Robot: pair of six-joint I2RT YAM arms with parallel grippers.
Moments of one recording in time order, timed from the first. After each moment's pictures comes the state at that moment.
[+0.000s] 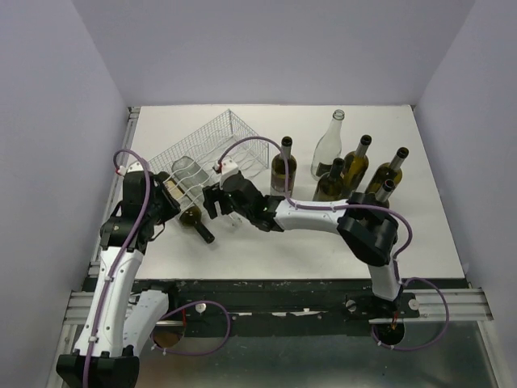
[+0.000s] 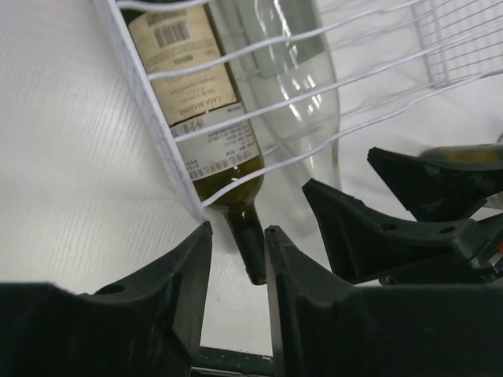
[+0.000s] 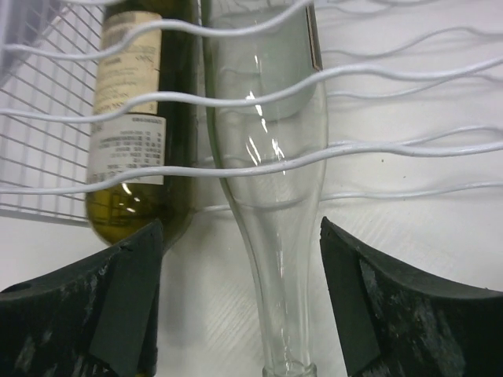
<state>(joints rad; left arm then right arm) -0.08 0.78 0.84 -0.82 -0.06 -0.57 1.07 2.03 1.35 0.24 0.25 0.32</state>
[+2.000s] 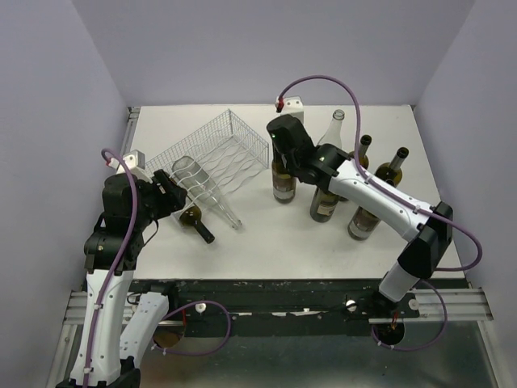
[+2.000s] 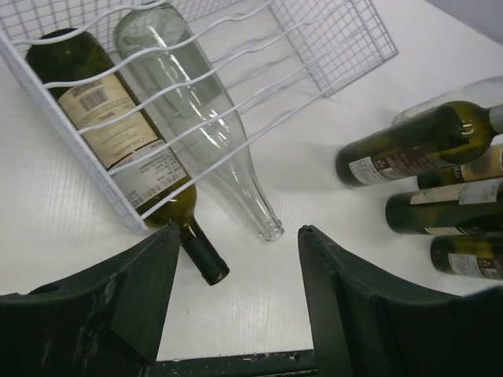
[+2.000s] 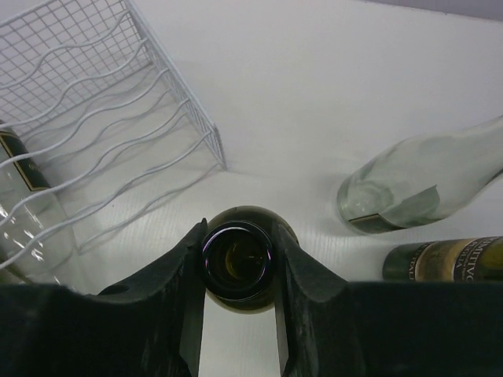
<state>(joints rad) -0.08 0.68 1.00 -0.82 0.08 -0.48 0.86 1.68 1.64 -0.54 0.67 0.35</state>
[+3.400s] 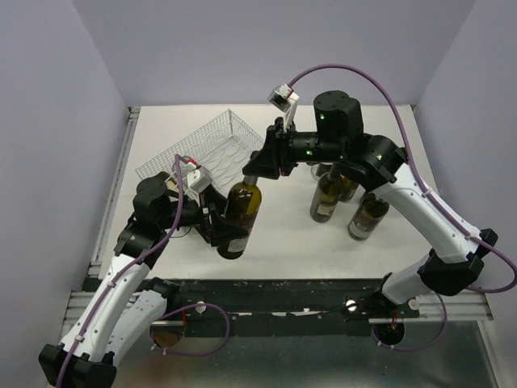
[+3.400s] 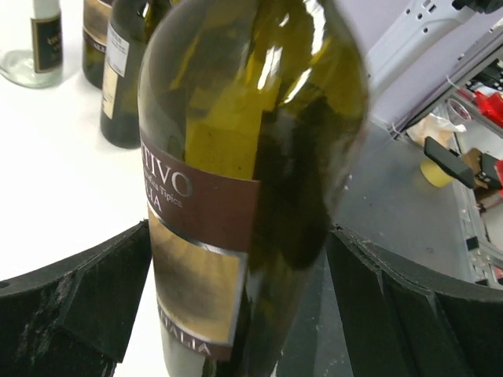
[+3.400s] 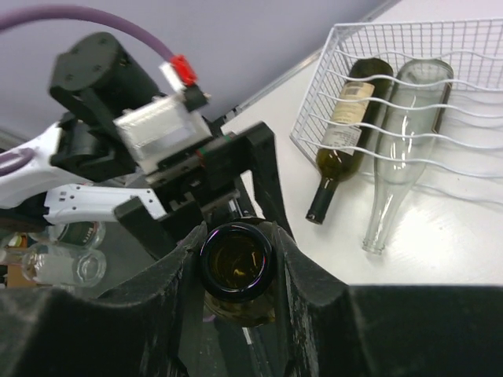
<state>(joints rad) -0.35 0.70 0.71 -0.17 1.01 -0.31 0.85 1.49 1.85 -0.67 -0.46 0.33</state>
